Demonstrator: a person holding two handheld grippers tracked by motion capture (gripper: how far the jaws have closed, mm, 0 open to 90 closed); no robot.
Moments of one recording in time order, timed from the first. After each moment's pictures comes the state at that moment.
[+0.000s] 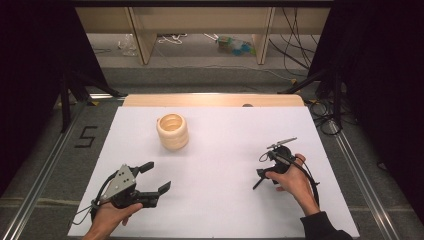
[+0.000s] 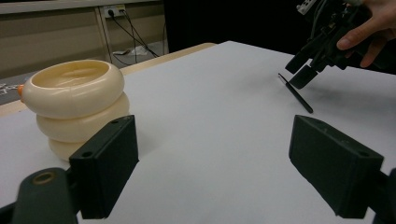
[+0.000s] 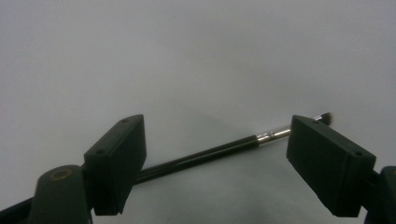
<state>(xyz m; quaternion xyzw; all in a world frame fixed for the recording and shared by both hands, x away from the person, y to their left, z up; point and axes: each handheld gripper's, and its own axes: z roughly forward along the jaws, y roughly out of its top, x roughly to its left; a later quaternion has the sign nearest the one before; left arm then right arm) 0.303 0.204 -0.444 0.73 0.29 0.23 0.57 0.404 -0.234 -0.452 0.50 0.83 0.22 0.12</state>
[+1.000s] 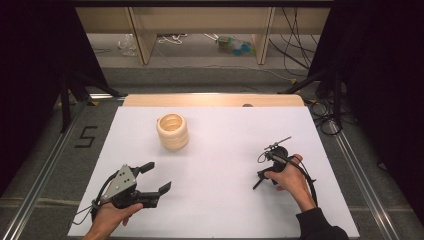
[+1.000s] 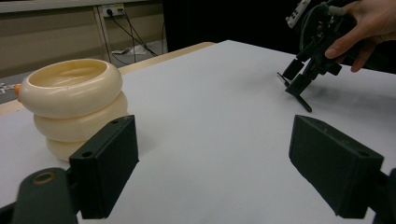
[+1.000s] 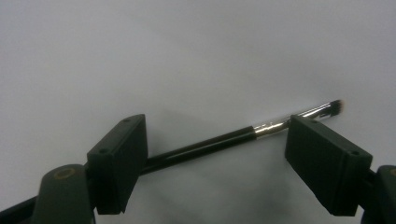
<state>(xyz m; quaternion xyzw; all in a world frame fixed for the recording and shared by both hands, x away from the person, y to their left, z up) 0.302 0.203 -0.445 0.73 0.29 0.23 0.57 0.413 -0.231 -0.463 0.51 0.84 0.17 0.10</state>
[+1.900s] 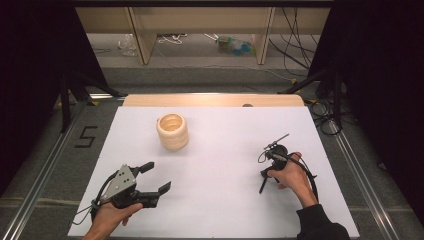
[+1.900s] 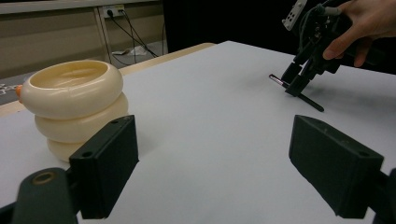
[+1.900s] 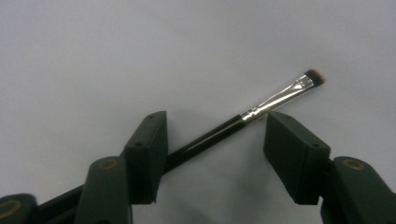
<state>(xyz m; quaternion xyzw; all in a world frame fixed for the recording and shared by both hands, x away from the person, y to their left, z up) 0.302 0.204 -0.444 0.73 0.29 0.23 0.57 0.421 -0.233 -0.459 0.48 0.86 0.14 0.08</state>
